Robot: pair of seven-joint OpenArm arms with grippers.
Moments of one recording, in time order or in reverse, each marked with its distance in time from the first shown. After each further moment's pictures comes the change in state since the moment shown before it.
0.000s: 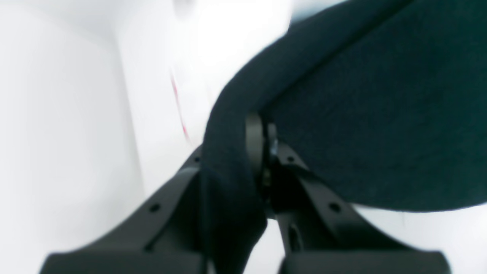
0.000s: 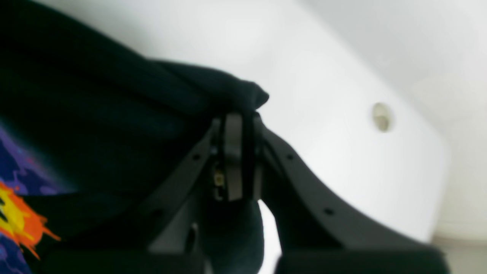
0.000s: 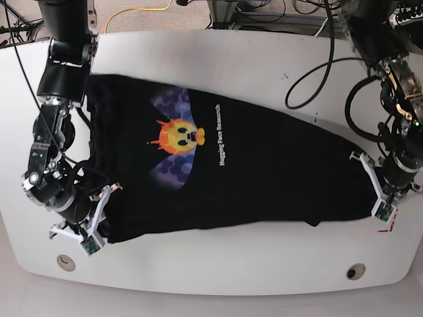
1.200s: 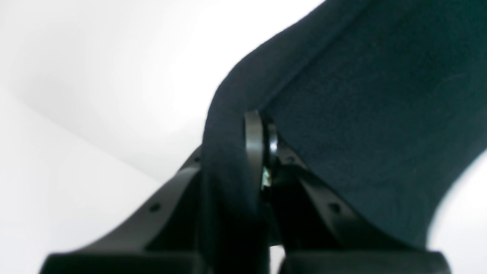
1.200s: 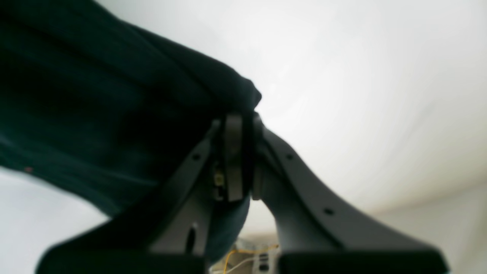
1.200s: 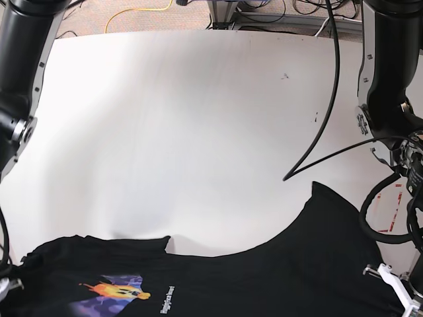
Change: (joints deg) left arm -35.4 -0.3 10.2 0.6 -2.1 -0.2 -1.1; right arm 33.2 14.4 -0.1 5.7 1.8 0.1 -15.0
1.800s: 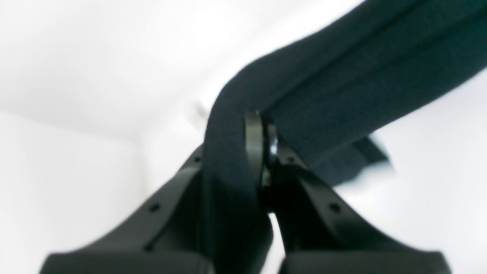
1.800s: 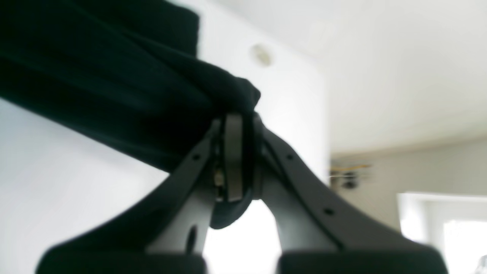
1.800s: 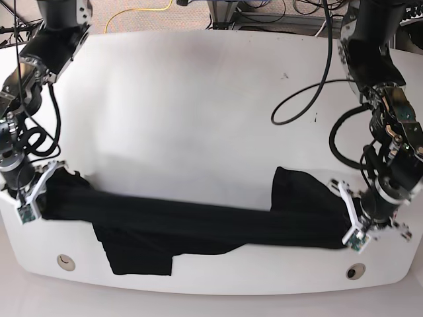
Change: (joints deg) left arm 31.1 1.4 -0.1 0.0 0.9 0.1 0.3; right arm -46.9 -12.5 21.7 13.8 -0.2 -0.2 2.5
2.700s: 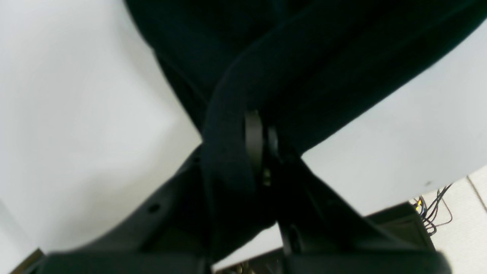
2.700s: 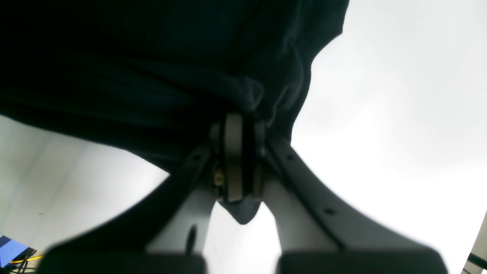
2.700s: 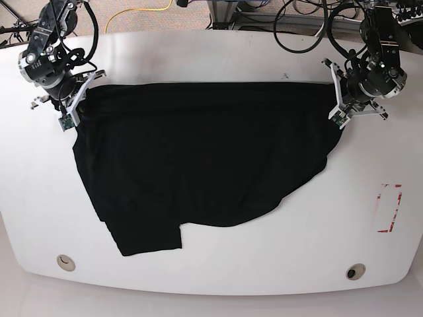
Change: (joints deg) left arm 36.2 -3.3 -3.9 -0.6 0.0 0.1 -0.6; right arm -29.5 -8.5 2.4 -0.5 -0.9 0.2 9.8
